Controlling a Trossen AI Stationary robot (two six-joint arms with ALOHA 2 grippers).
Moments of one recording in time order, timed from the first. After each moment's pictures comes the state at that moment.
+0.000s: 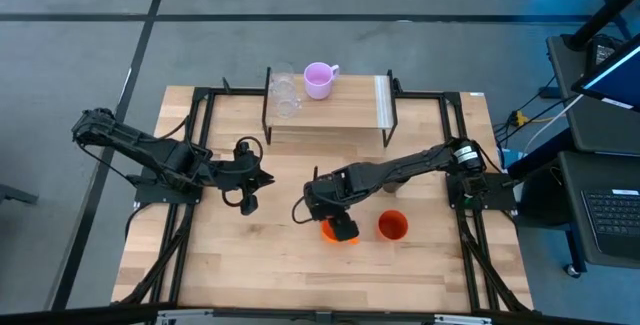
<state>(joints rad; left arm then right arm) -0.33 1.01 0.89 -0.59 -0.43 -0.46 0.20 2.05 1.72 -0.92 -0.11 -0.11</state>
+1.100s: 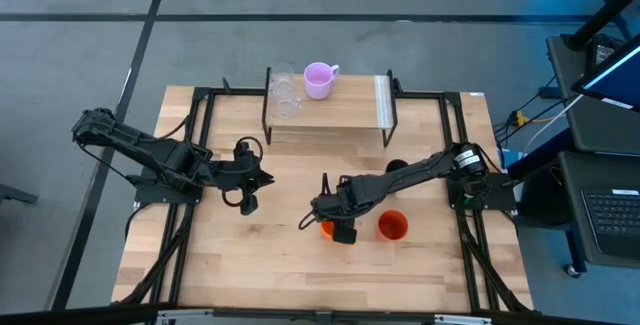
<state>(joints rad) -0.33 1.01 0.89 -0.59 -0.43 -0.46 0.26 2.05 1.63 -0.99 0.08 0.36</state>
